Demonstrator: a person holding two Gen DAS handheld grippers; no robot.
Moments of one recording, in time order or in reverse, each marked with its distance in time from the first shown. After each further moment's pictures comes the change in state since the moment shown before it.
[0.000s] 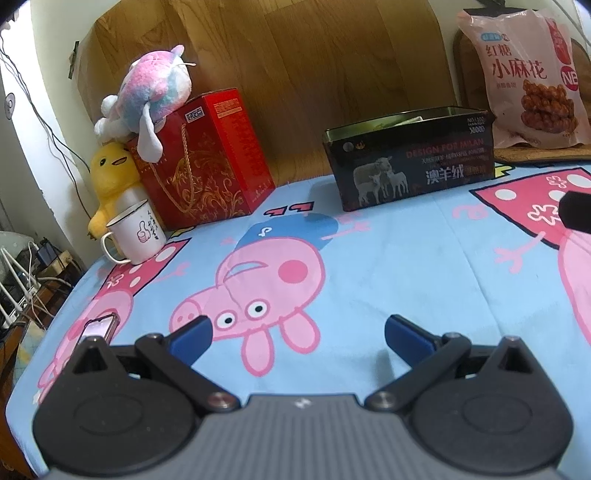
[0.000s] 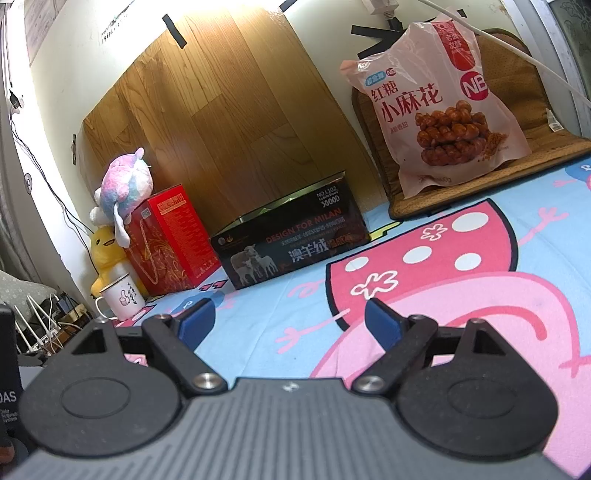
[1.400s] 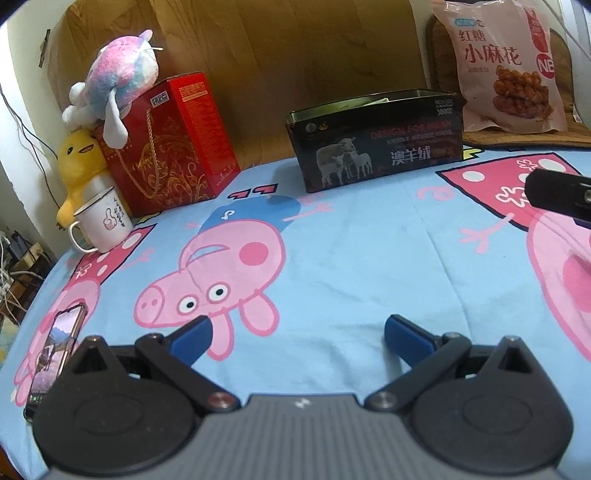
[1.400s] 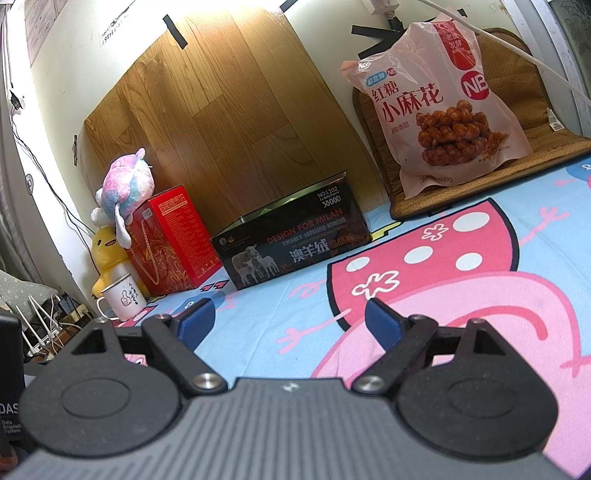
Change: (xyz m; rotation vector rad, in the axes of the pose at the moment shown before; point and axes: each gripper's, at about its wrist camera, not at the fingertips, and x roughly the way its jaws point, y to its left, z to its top) left arm 0.002 -0.010 -0.002 0.011 0.058 -0.103; right arm 0.000 -0.001 0.000 0.001 -0.001 0.001
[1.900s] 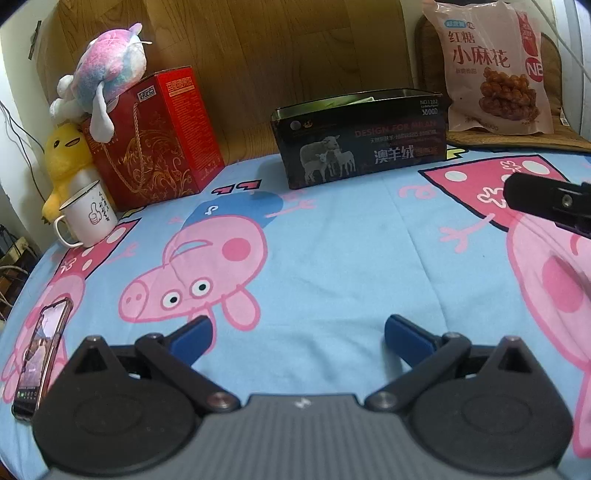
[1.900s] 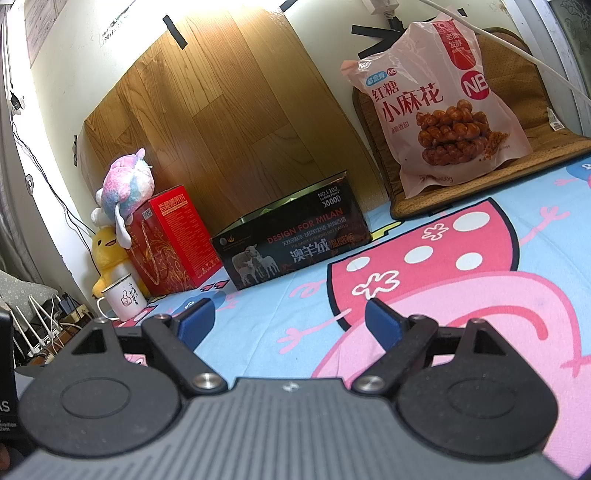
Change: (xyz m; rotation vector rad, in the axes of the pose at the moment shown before) left arm -0.004 -0.002 0.001 -0.011 0.016 -0.055; right arm 0.001 0.000 0.000 0.001 -0.001 0.001
